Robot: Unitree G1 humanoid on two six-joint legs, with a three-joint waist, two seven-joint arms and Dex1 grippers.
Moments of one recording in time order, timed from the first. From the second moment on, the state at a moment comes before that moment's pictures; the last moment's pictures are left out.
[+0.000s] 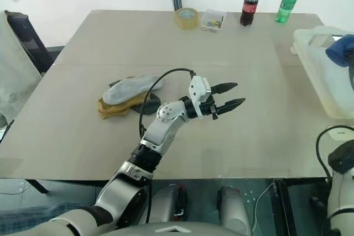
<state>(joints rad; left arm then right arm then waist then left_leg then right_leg) -0.61 -0.02 -0.28 0.32 -0.22 -0.08 -0.85 -0.94 -0.83 -0.93 0.74 0.71 0.99 -0.07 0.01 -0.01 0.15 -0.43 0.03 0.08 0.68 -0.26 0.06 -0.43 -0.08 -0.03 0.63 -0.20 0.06</state>
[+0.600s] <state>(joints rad) -0.57 0.03 -0.28 0.28 -0.20 -0.05 -0.84 -0.72 -0.76 -0.89 0.31 0.75 1.07 -0.22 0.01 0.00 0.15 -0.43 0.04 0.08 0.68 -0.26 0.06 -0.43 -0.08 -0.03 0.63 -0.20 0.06</state>
